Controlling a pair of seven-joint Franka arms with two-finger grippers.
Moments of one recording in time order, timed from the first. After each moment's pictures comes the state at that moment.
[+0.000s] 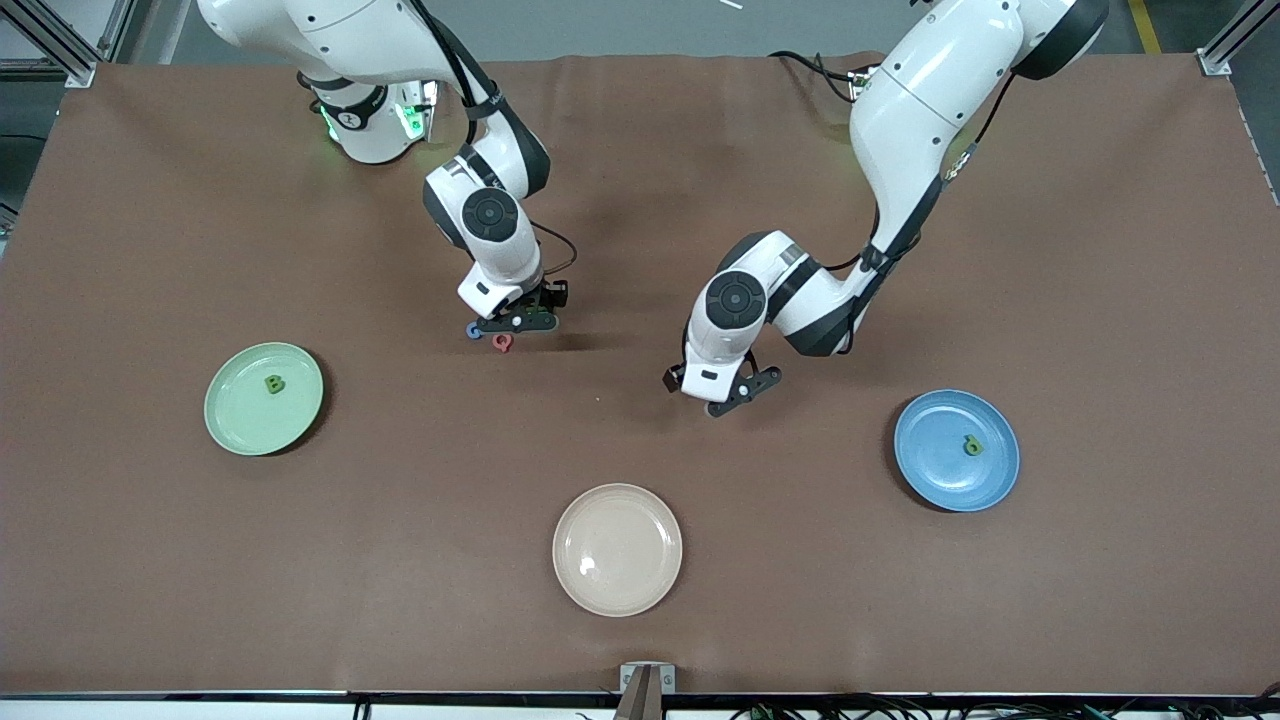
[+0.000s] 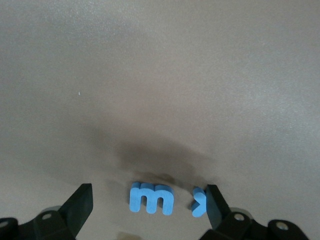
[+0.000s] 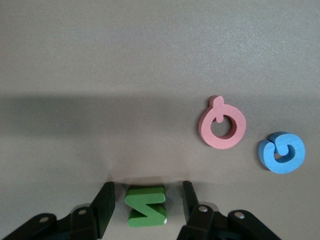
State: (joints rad) left arm -0.38 0.74 -0.34 -1.70 0.19 2.35 -1.31; right arm 0.66 0.40 0.03 -2.27 0.02 2.60 0.63
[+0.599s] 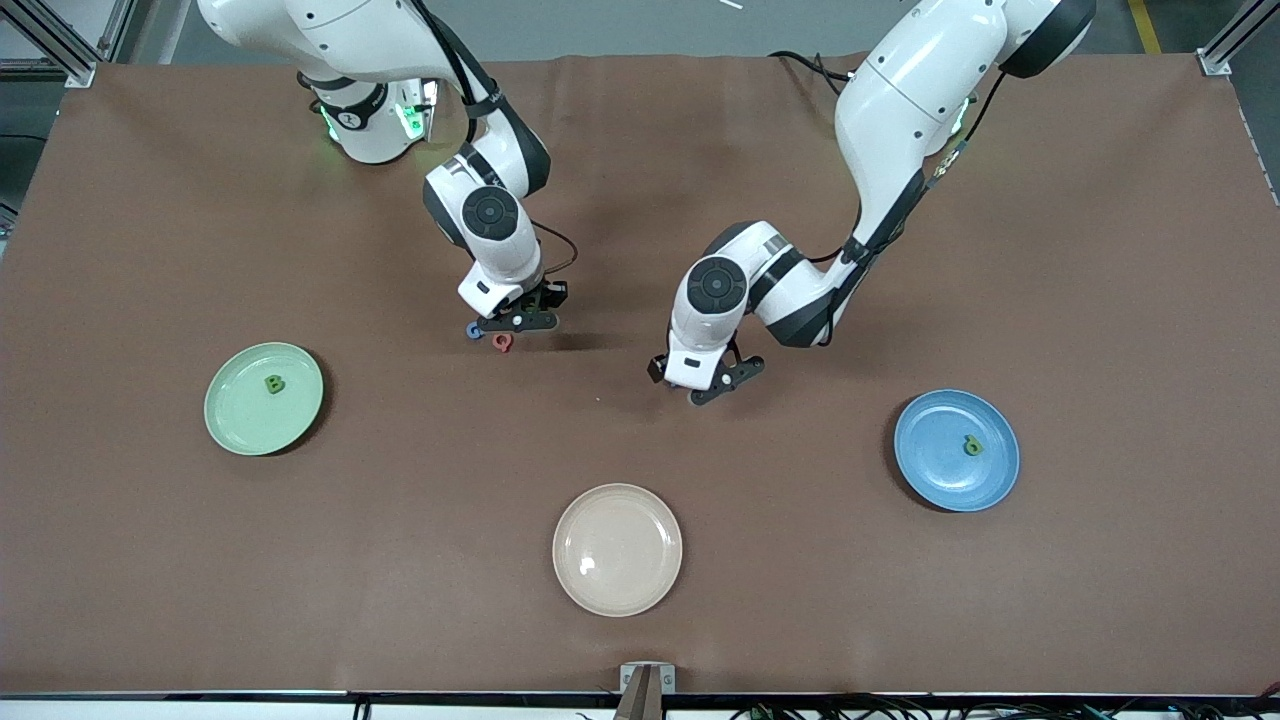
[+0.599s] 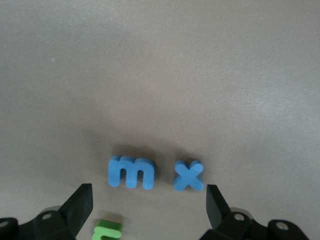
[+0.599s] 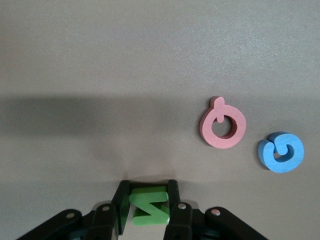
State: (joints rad) left arm -0.43 0.75 -0.34 -1.70 0.19 2.40 -1.34; right arm 0.66 0.39 0.03 -2.27 0.02 2.59 0.63
